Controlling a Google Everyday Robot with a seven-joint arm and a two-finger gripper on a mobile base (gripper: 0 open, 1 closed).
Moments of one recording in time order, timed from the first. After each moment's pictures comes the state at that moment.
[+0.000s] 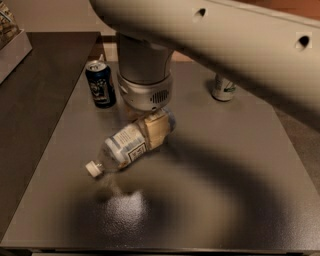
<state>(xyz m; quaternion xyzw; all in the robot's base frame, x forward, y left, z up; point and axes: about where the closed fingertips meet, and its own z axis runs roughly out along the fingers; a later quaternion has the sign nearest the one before) 0.449 0.023 0.889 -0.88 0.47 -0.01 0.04</state>
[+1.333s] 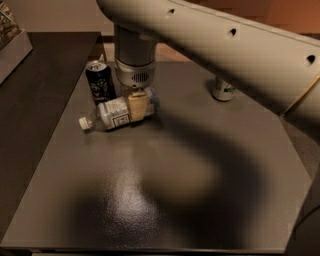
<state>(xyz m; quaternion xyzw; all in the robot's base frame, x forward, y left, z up) 0.559 0.062 0.867 -0.81 0.58 -0.01 0.10</state>
